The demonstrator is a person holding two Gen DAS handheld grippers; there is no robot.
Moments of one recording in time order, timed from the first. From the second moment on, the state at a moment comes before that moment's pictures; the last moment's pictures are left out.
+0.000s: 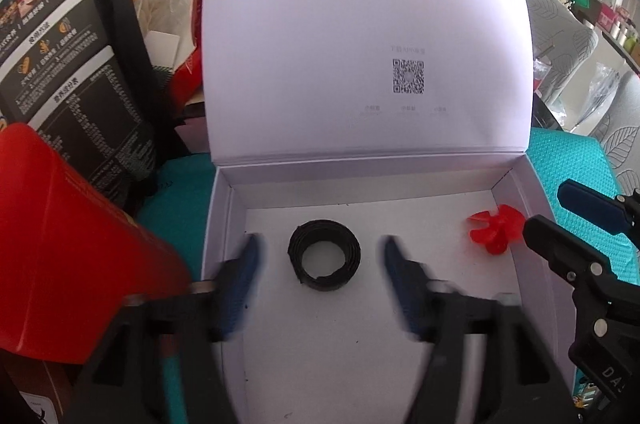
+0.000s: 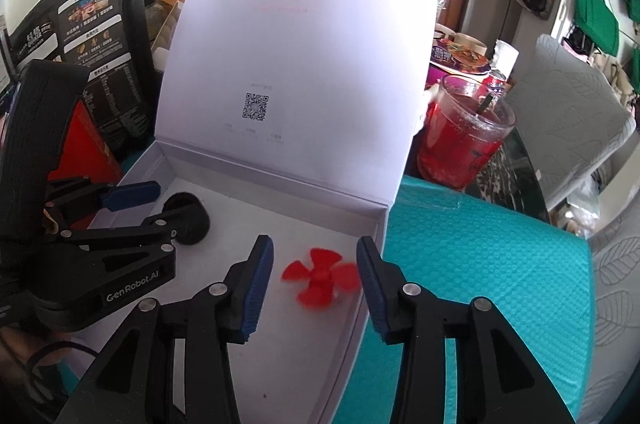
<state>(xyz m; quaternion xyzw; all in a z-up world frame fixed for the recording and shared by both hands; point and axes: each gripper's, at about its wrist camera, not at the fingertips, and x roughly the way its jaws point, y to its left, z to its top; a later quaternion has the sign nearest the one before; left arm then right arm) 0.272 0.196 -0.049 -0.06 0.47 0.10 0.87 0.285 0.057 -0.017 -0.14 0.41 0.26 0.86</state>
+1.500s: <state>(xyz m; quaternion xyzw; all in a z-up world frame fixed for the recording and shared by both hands) 0.140 0.150 0.109 -0.03 0.34 0.08 0.94 0.162 -0.004 0.115 -0.12 0.30 0.23 0.92</state>
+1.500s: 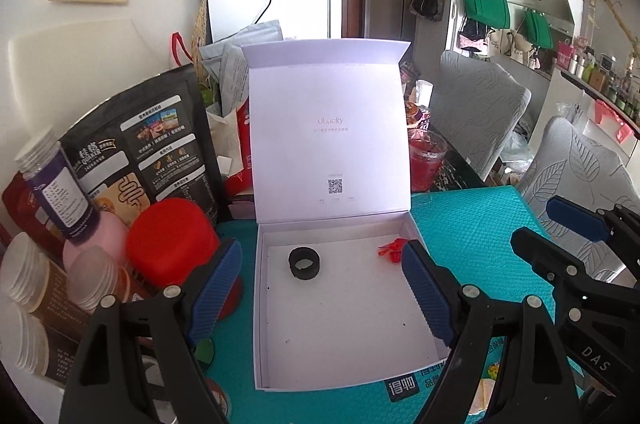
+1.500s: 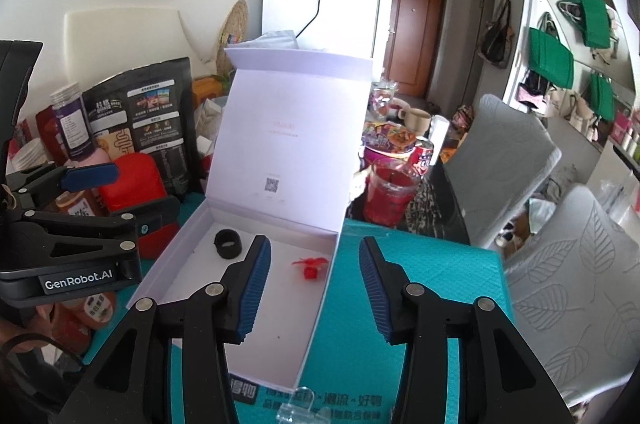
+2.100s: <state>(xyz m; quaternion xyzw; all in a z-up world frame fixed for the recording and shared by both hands) 0.061 0.121 0.124 -0.02 0.32 0.05 0.94 0.081 -0.040 0.133 -0.11 0.27 0.21 0.93</state>
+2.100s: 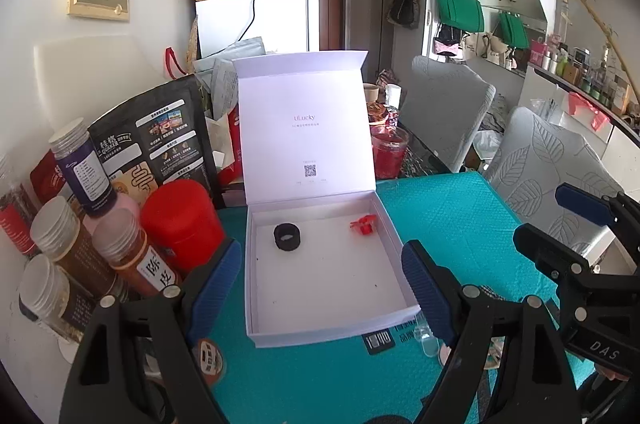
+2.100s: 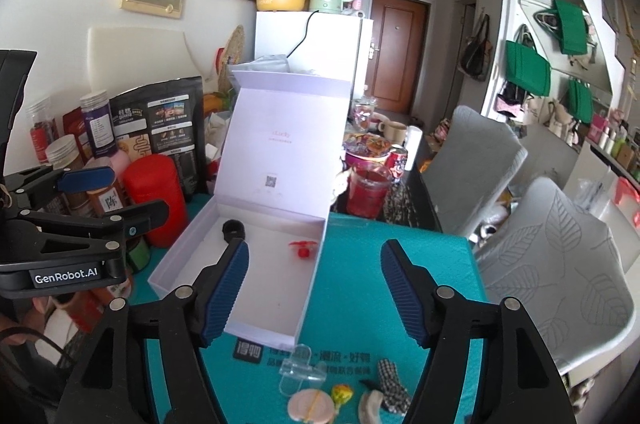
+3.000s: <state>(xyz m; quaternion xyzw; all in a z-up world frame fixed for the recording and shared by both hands) -0.007 0.068 0.085 -0.03 0.34 -0.03 0.94 -0.008 -0.100 0.094 -0.09 0.28 0.17 0.94</state>
